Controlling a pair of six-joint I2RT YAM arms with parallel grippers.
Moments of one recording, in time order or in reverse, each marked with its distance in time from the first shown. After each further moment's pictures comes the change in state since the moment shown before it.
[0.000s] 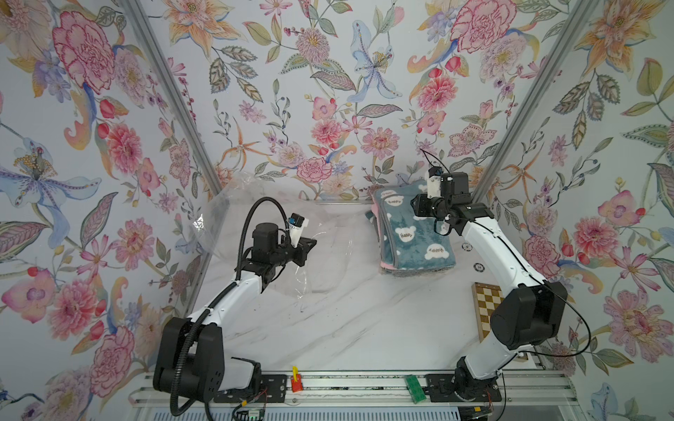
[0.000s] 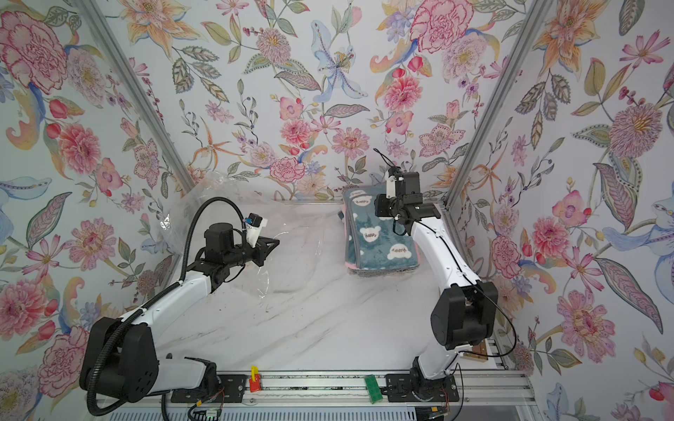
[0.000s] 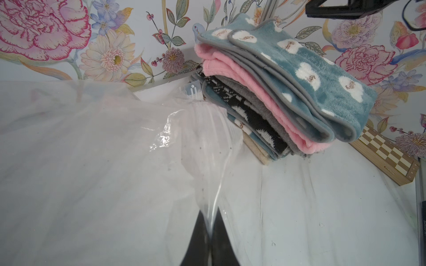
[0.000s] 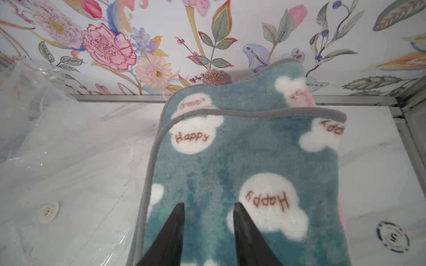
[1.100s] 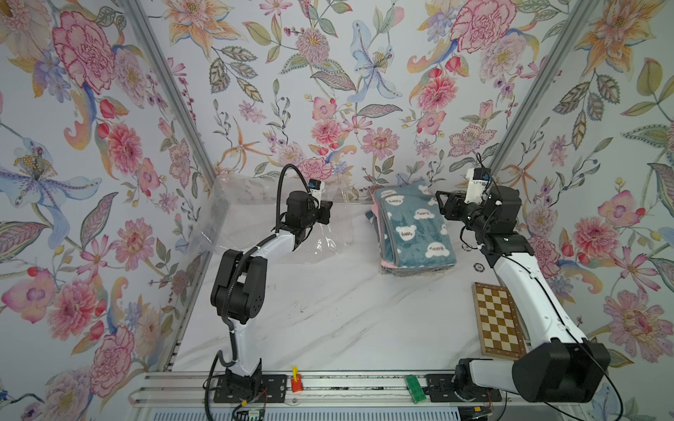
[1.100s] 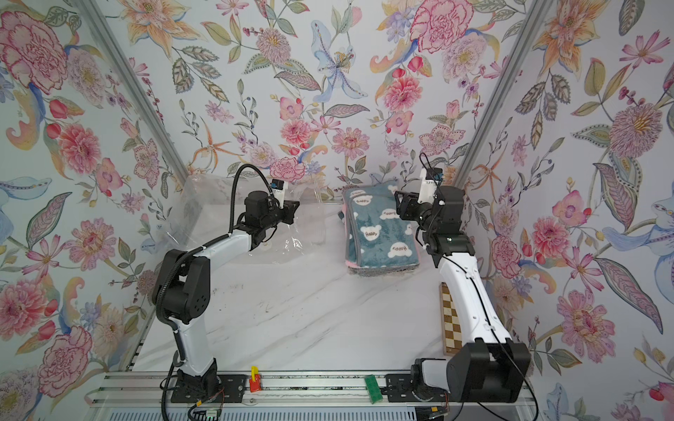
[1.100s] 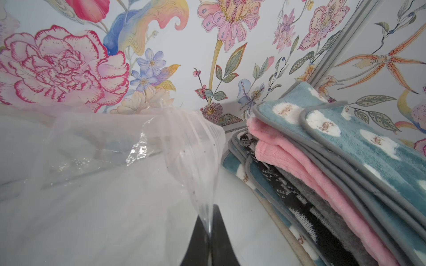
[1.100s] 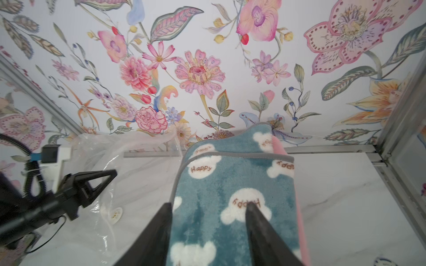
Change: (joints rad) left arm -0.087 0.610 0.577 0.220 -0.254 -0.204; right arm -0.116 -0.490 -0.411 0.330 -0.172 0.080
